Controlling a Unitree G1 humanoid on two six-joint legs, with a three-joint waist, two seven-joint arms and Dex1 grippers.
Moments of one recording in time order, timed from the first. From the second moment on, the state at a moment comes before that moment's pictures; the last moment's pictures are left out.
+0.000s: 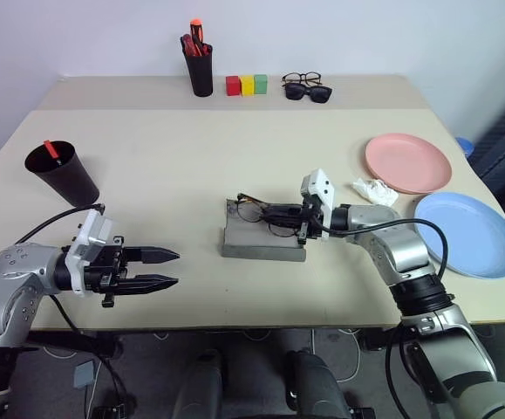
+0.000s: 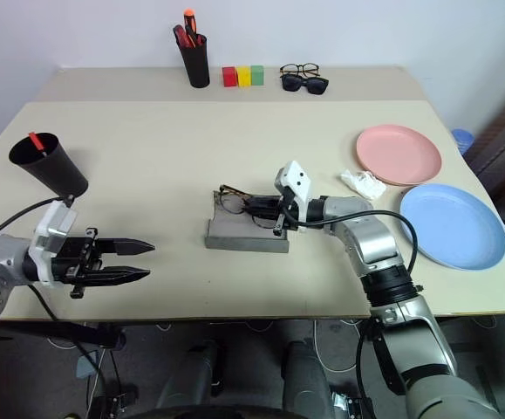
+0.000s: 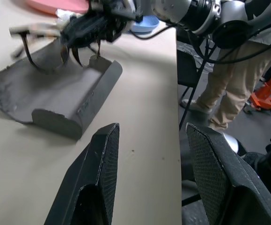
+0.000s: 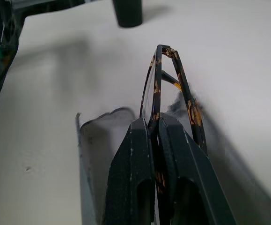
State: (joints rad) left arm -0.11 0.87 0.21 -0.12 -0.69 0.36 -1.48; right arm -0.60 -0.41 0.19 0.18 0.33 0.36 1.06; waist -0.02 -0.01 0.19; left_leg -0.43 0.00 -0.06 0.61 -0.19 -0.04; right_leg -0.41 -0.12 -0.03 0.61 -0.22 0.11
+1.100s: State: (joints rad) left arm -1.15 0.45 -0.17 1.06 -0.04 -0.05 -1.08; right arm 0.40 -0.64 -0.37 -0.70 0.38 0.43 0.84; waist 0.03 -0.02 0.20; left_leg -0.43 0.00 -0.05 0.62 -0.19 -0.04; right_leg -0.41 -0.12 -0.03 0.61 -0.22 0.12
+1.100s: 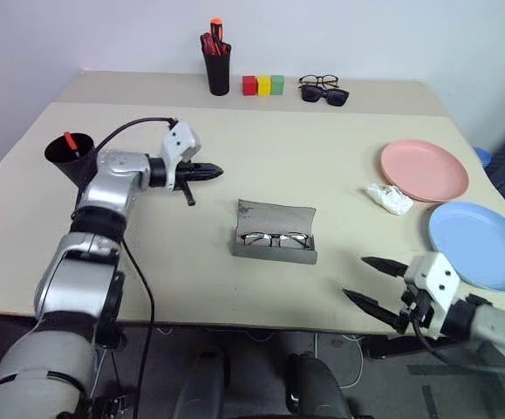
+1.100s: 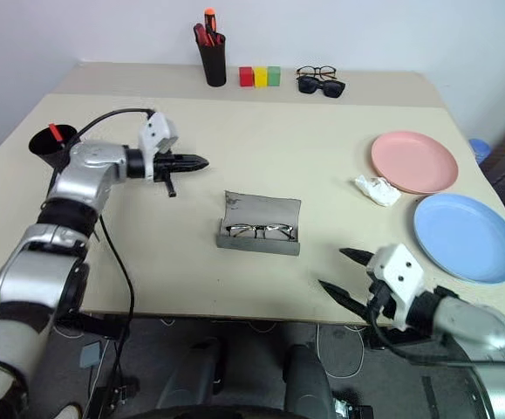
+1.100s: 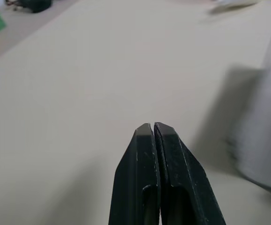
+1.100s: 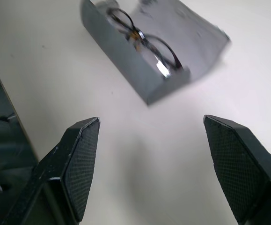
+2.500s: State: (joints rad) left arm -0.98 0.49 -0.37 0.48 -0.36 0.23 -1.47; right arm 0.11 -0.57 -0.38 -0.27 0.30 0.36 0.46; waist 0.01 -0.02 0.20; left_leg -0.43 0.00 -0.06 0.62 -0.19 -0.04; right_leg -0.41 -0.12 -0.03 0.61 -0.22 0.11
